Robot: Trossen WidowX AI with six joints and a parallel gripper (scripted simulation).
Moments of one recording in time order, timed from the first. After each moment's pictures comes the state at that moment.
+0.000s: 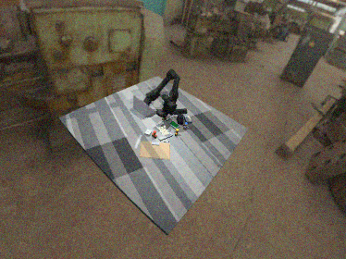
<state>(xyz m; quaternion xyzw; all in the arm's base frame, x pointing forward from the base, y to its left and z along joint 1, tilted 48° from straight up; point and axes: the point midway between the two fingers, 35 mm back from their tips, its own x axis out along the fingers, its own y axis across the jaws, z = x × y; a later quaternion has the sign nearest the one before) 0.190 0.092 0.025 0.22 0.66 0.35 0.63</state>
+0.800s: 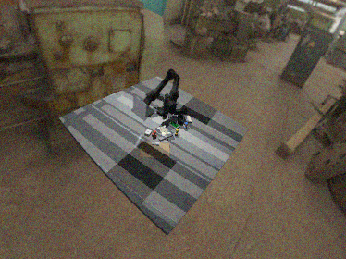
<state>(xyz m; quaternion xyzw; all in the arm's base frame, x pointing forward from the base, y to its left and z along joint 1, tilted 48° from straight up) 0.192 0.084 0.032 0.22 0.66 0.35 0.63</state>
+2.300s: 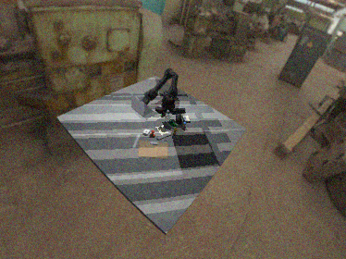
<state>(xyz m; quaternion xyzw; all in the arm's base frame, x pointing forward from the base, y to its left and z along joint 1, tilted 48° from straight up) 0.193 0.068 0.047 0.22 0.66 0.35 0.63</state>
